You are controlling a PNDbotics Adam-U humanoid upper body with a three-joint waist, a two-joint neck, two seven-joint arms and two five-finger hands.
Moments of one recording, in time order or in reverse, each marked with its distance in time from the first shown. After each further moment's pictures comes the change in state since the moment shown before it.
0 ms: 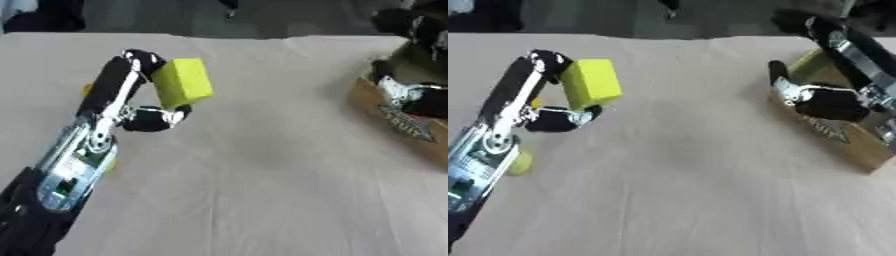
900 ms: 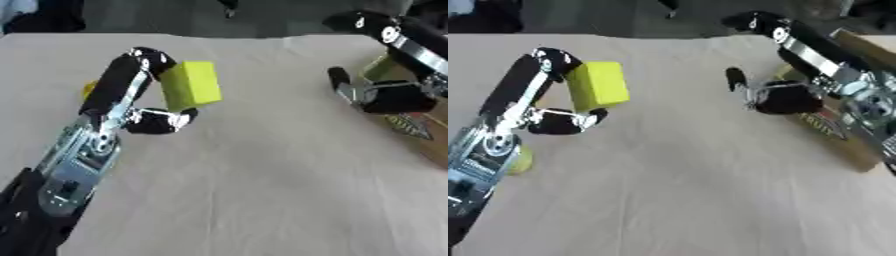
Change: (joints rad) left arm -0.007 -0.019 -0.028 -0.037 -0.053 0.008 -0.071; right arm -0.148 0.058 0.112 0.000 0.154 0.084 0.155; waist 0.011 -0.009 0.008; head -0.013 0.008
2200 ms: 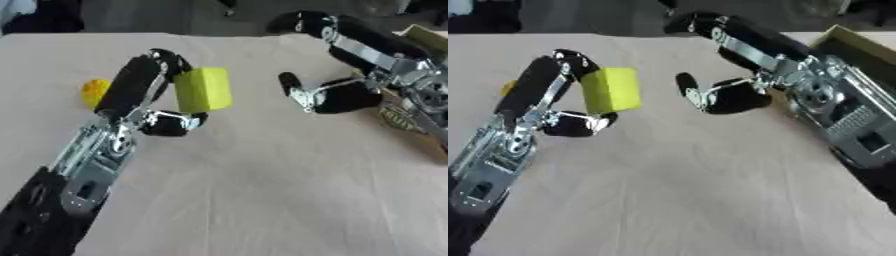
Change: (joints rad) left arm -0.001 -0.067 -0.011 0.019 -0.167 -0.029 -0.039; right arm -0.123 0.130 0.086 0.000 0.139 0.109 0.144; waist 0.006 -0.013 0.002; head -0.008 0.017
